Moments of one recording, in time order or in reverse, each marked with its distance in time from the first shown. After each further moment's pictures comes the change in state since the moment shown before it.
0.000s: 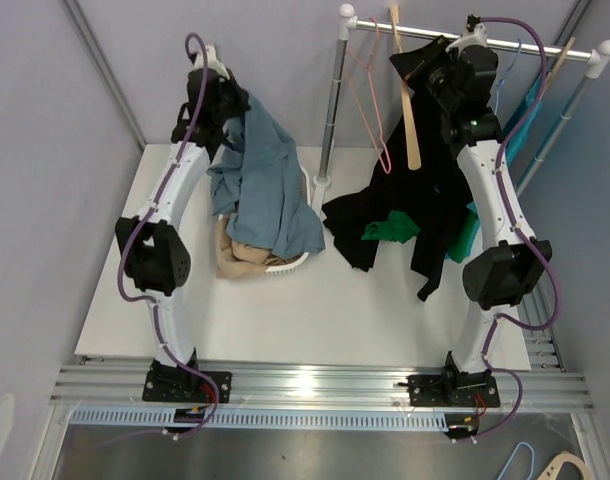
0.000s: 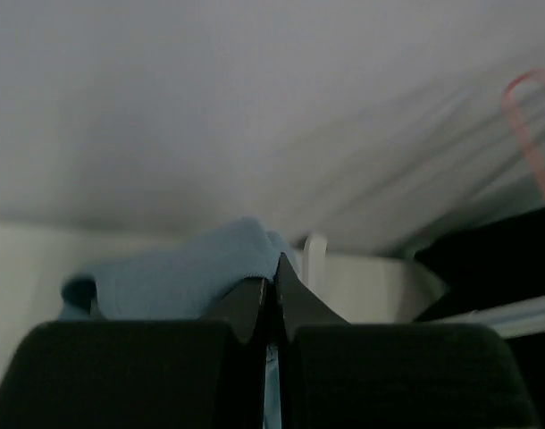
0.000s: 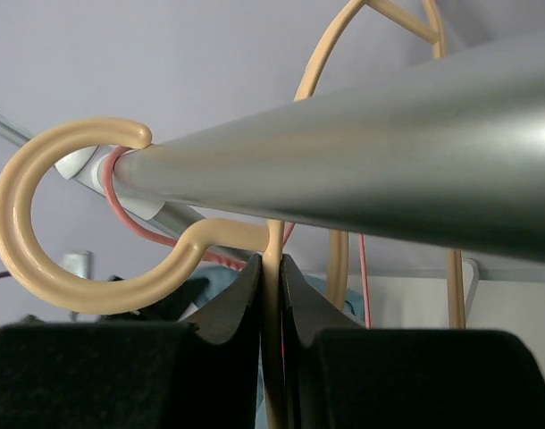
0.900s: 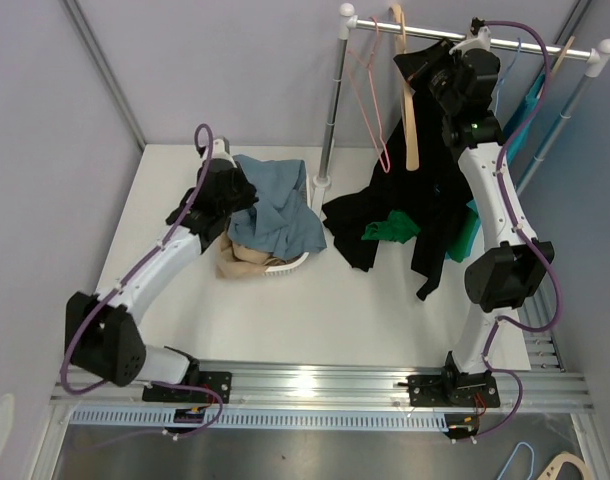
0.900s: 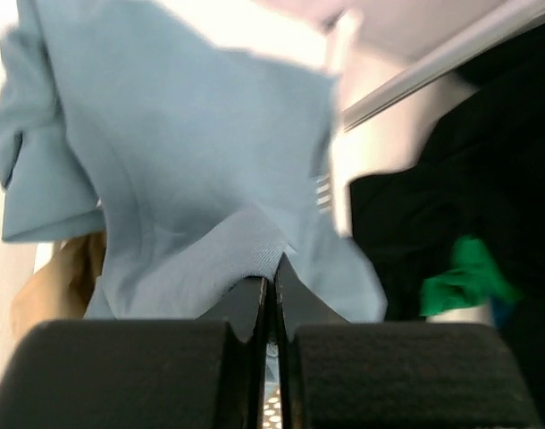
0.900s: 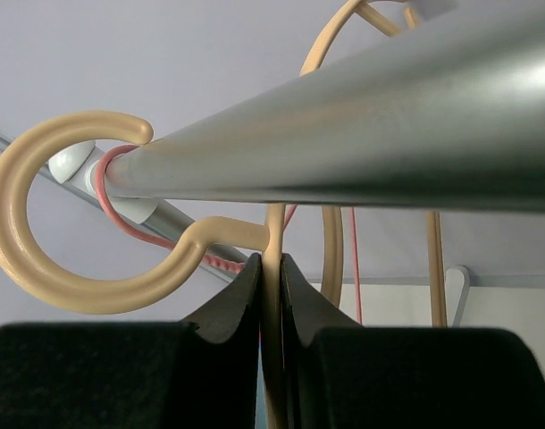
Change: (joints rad) left arm -0.209 -0.698 -0.963 -0.029 -0.180 -0.166; right arm -0.011 -0.022 -0.059 0.052 0.028 0.002
